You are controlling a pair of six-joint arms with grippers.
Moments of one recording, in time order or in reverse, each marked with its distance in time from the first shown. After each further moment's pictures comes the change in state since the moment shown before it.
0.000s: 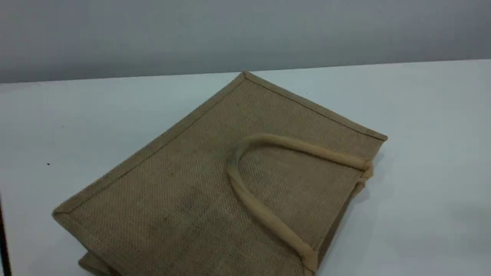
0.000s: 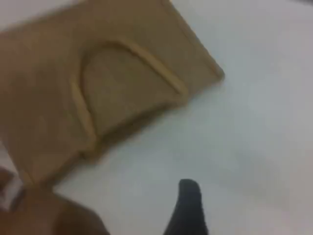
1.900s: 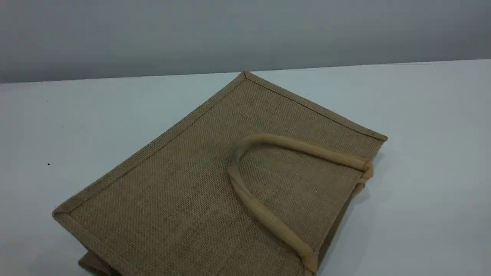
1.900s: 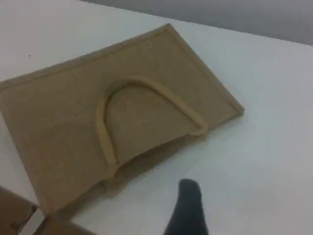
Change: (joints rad) left arm -0.196 -1.088 0.663 0.622 0.156 -0.502; right arm 0.000 -0.181 0.105 0.043 -0.059 -0.005
